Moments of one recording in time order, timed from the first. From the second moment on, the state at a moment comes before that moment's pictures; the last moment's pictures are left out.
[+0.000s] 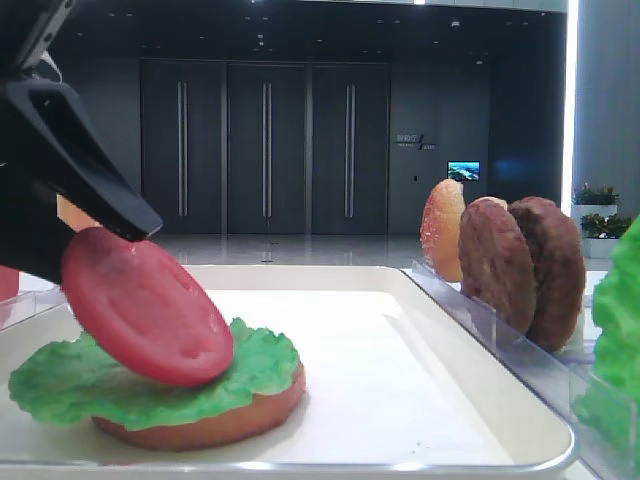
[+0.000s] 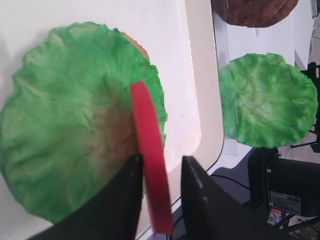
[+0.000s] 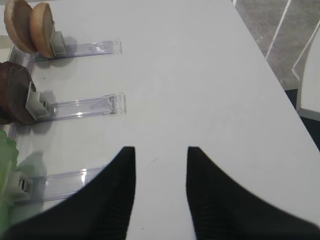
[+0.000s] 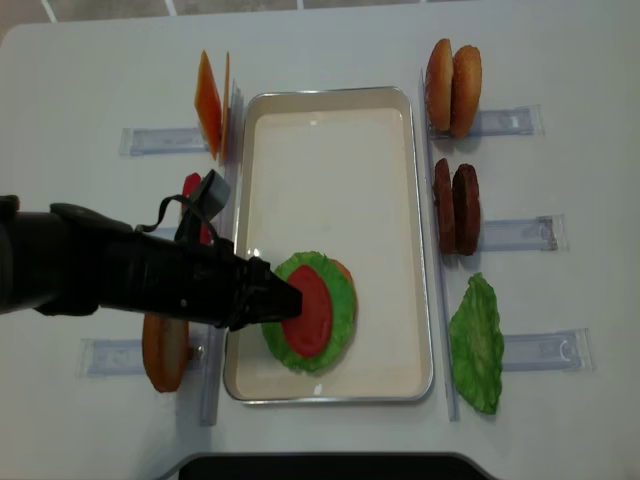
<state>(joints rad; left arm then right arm) -0.30 1.58 -0.51 -1.47 0.76 1.06 -0.06 -0.01 -0.51 0.00 1.13 0.01</state>
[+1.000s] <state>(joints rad) -0.30 1.58 -0.67 -1.08 0.74 0.65 -0.06 -0.01 -0.51 0.00 1.13 0.01</state>
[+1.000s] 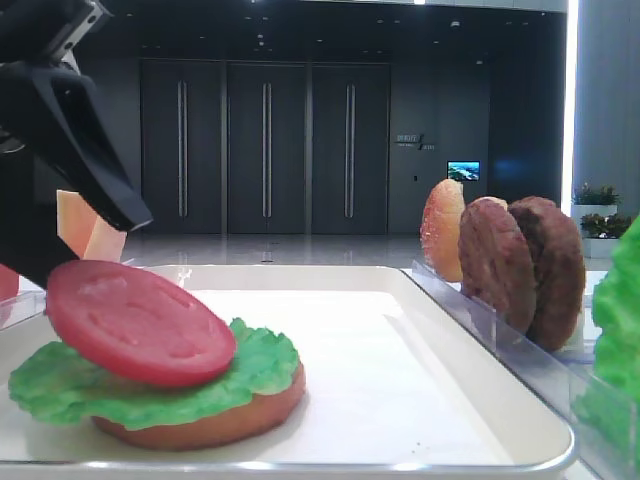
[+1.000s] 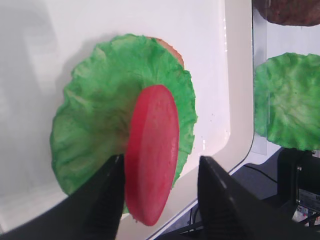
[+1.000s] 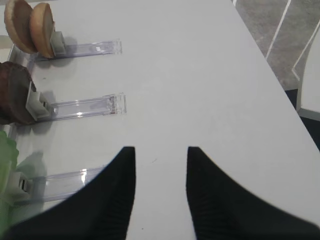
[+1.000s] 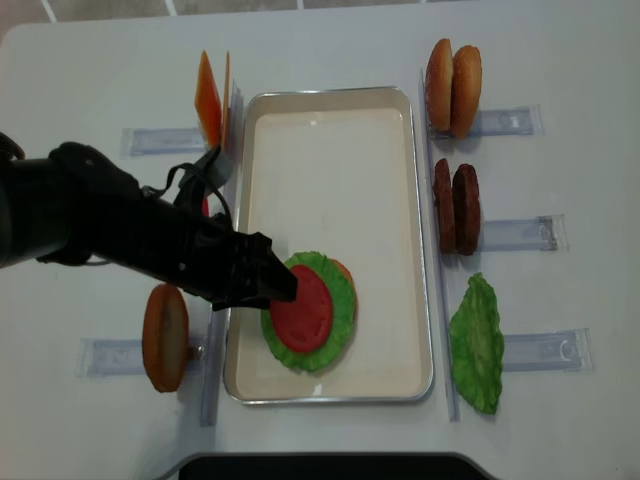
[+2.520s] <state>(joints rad) -0.26 1.58 -1.19 -0.34 1.09 0.10 -0.06 -0.01 -0.51 0.00 1.13 0.01</state>
